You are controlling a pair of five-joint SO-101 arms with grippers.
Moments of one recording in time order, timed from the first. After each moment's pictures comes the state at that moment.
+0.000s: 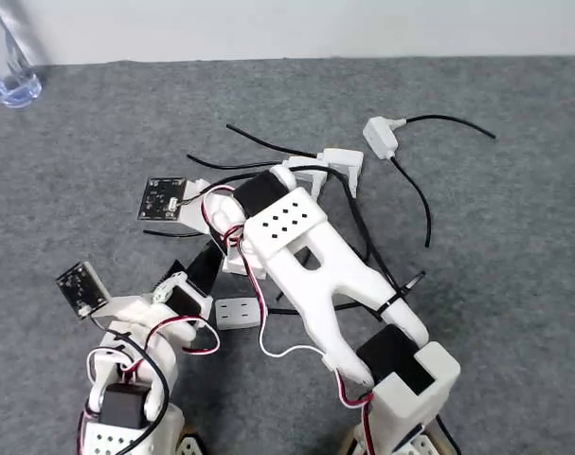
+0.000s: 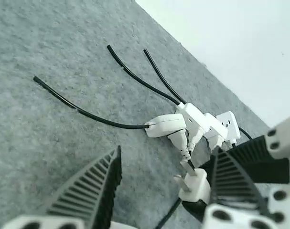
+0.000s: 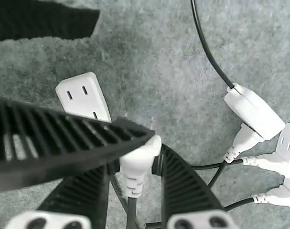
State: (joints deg) left arm 3.8 -103.6 96.8 48.7 49.0; right arm -40.6 11.0 -9.3 84.0 41.8
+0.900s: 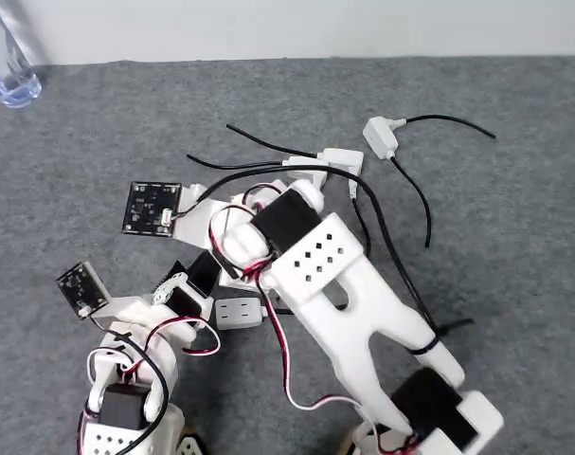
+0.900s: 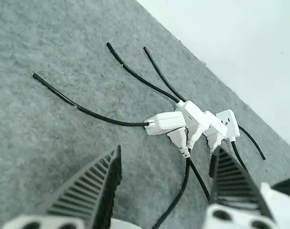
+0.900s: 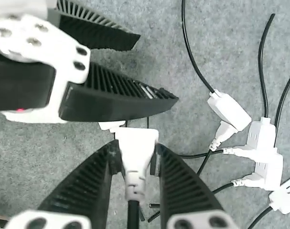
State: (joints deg) left arm 4.4 -103.7 96.7 49.6 49.4; right arm -45.4 -6.2 -9.2 91.1 39.5
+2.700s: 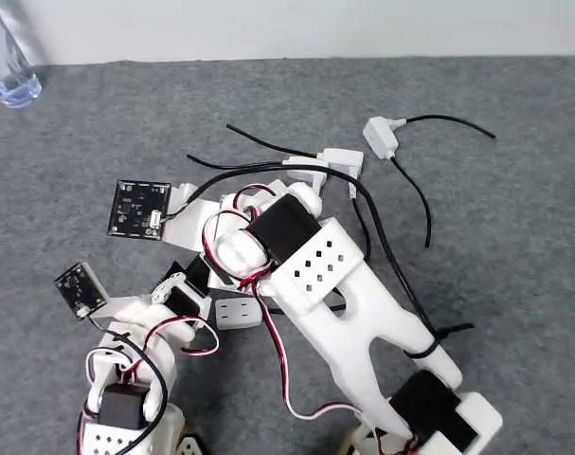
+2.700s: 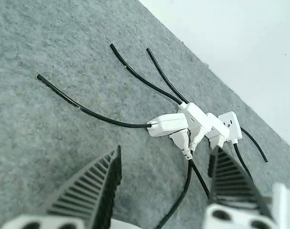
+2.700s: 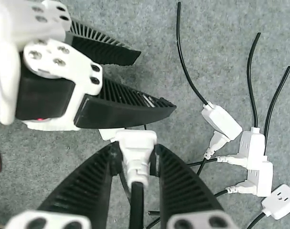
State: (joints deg) left arm 4.2 -103.7 96.6 49.9 49.5; right arm -48.0 -6.2 -13.6 92.2 37.5
